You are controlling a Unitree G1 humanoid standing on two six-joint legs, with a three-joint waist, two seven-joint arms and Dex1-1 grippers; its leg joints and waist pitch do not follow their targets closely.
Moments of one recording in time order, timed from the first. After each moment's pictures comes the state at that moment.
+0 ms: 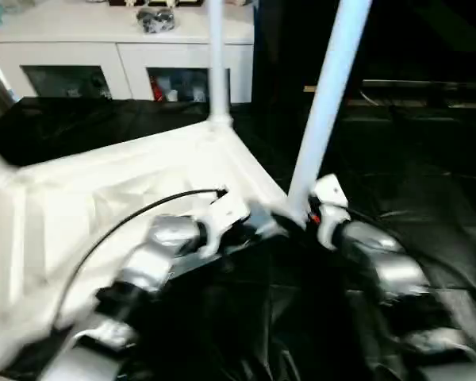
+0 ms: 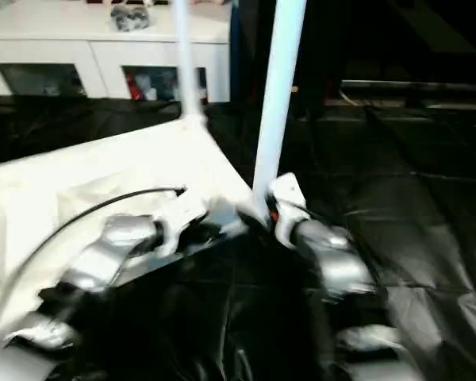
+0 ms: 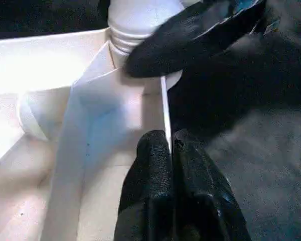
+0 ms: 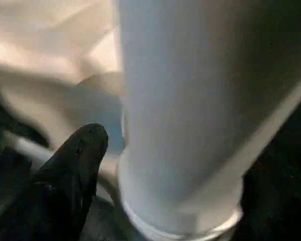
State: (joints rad) left arm -0.53 0.24 -0.27 0.49 0.07 0.13 -1.00; right arm -0.47 -0.28 0.10 0.54 0.08 0.13 0.79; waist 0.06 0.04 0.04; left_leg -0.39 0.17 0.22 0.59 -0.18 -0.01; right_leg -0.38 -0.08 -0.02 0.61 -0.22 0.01
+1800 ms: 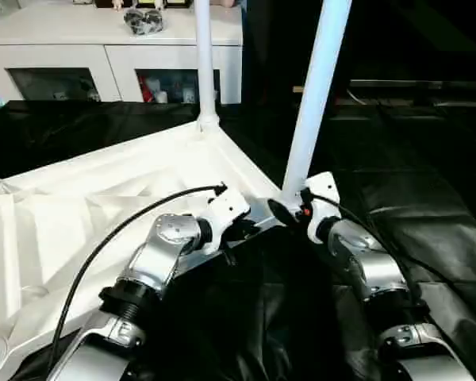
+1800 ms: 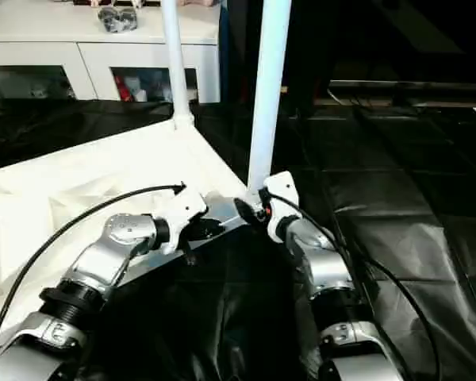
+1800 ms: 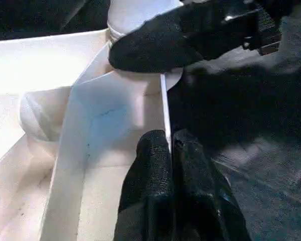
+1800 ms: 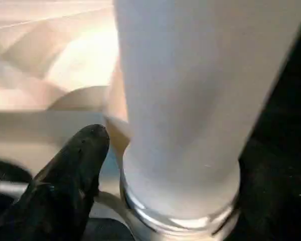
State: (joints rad) left arm -0.54 0.19 -0.25 0.49 0.10 0.21 -0.89; right arm -0.51 -0.14 0.03 0.63 0.05 0.11 0.59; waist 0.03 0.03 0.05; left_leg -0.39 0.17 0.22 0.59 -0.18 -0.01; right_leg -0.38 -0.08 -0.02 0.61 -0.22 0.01
